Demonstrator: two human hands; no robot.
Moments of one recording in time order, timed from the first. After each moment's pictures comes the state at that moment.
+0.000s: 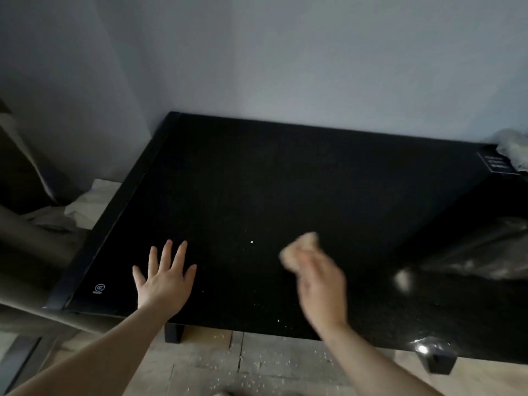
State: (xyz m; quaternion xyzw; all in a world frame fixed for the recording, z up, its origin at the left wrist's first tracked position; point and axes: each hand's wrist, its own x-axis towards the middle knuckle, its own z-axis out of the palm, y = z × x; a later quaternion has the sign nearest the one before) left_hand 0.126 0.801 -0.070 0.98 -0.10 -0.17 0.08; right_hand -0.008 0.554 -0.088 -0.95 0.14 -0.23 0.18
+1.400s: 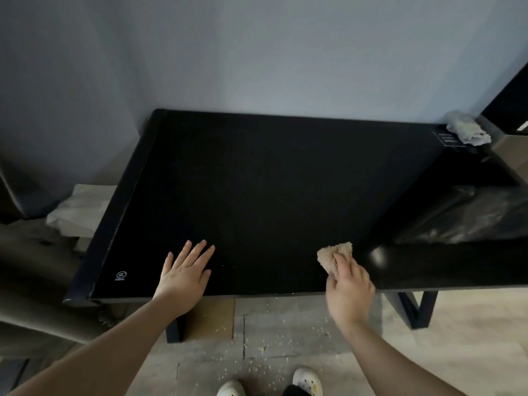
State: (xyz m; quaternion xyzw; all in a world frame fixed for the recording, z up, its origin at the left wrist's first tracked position) left_hand 0.113 0.838 -0.068 0.93 -0.30 -0.19 0.08; right_hand -0.075 0.607 -0.090 -0.89 0.40 -0.19 0.13
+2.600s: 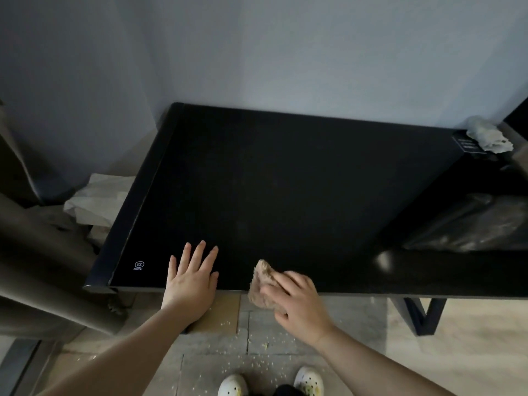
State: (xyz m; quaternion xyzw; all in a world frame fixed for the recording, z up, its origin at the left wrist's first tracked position) left_hand 0.096 0.858 -0.073 0.95 -0.25 -0.15 0.09; right_hand -0.043 0.673 -0.091 -0.98 -0.04 -0.13 0.12
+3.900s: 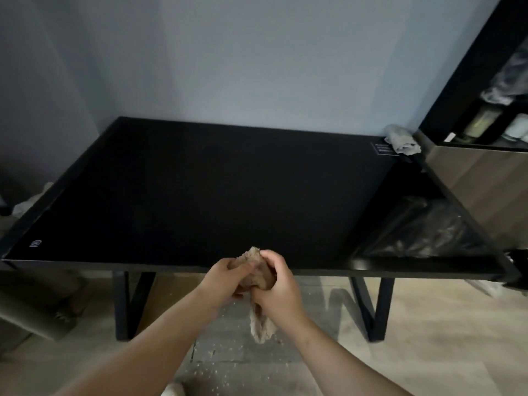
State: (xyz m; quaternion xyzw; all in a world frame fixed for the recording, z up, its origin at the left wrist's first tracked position) left_hand -0.111 0.640 -0.008 0.73 0.01 -0.40 0.55; right_hand -0.200 0.547 -0.023 -0.78 0.24 -0.08 0.57
